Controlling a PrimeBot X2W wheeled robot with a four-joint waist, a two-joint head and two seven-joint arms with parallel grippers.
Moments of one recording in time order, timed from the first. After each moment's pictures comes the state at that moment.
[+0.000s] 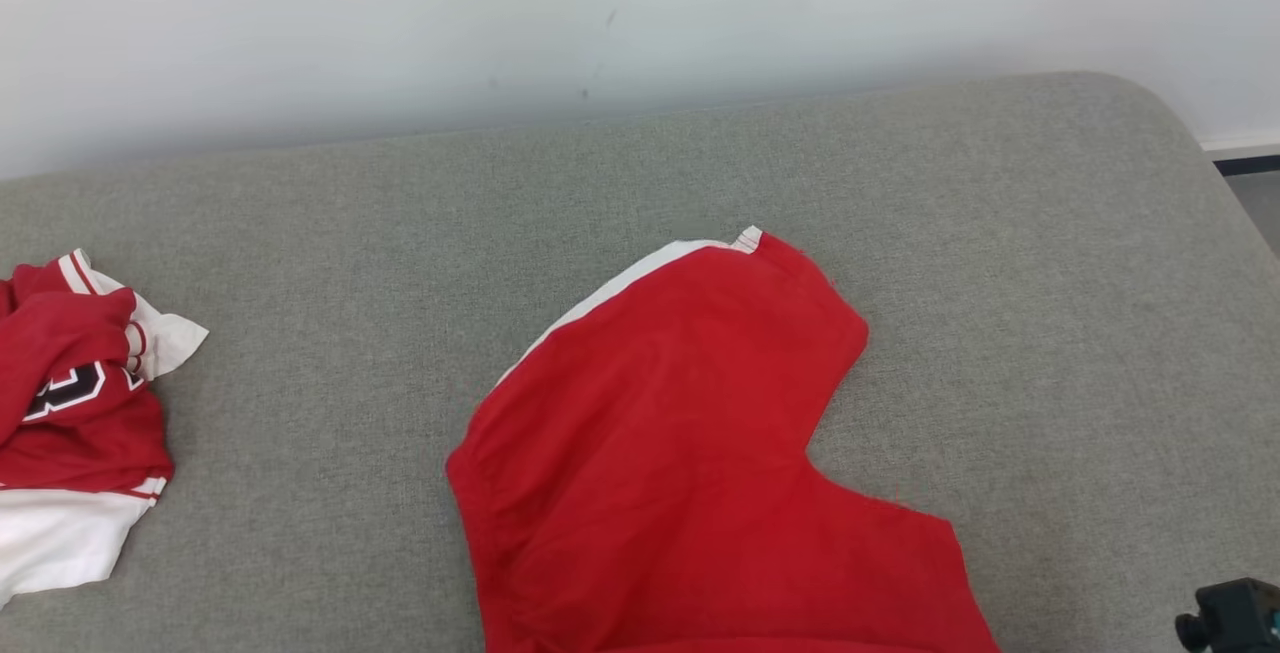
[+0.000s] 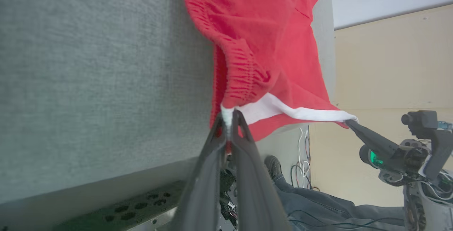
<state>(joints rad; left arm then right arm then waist) -0.01 0.60 -0.74 -0.06 -1.45 0.02 0.08 0.34 -0.20 -0.25 -0.34 0.81 0.13 1.00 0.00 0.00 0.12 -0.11</state>
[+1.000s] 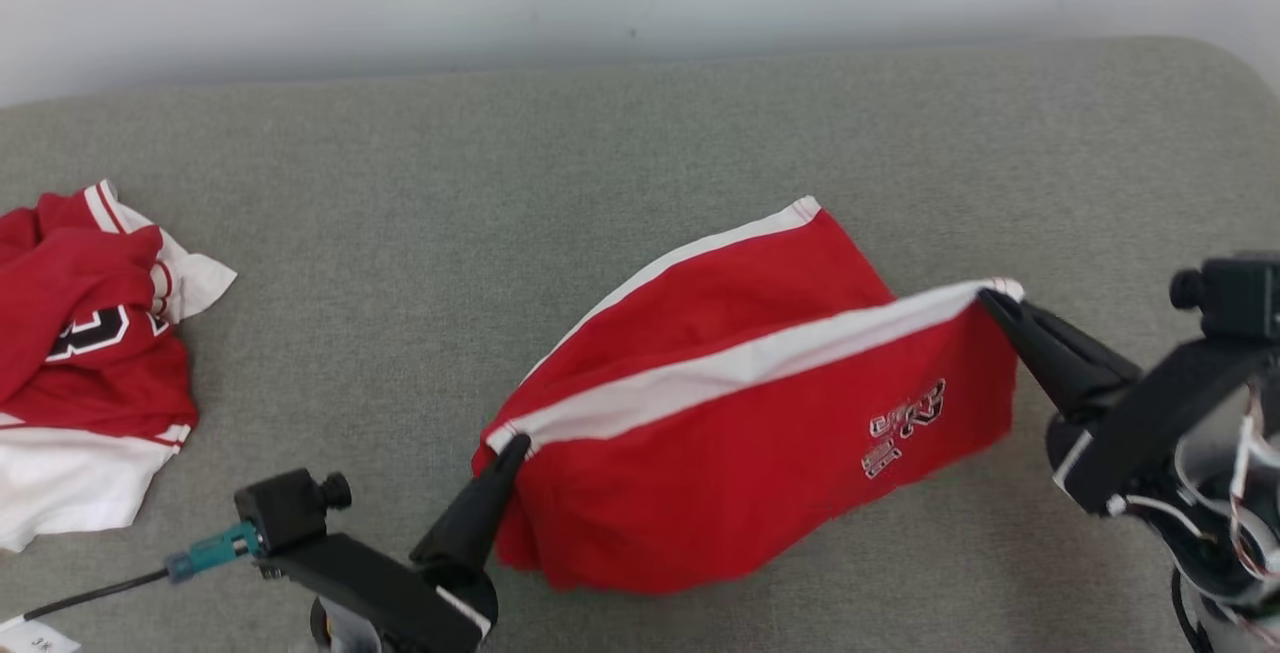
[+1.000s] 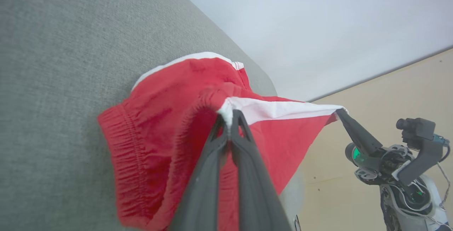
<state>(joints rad) -0.27 0.42 -0.63 0.03 -1.38 -0.07 -0.08 -0.22 -0.48 0.04 -0.17 0.76 0.13 0.54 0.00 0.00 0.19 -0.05</state>
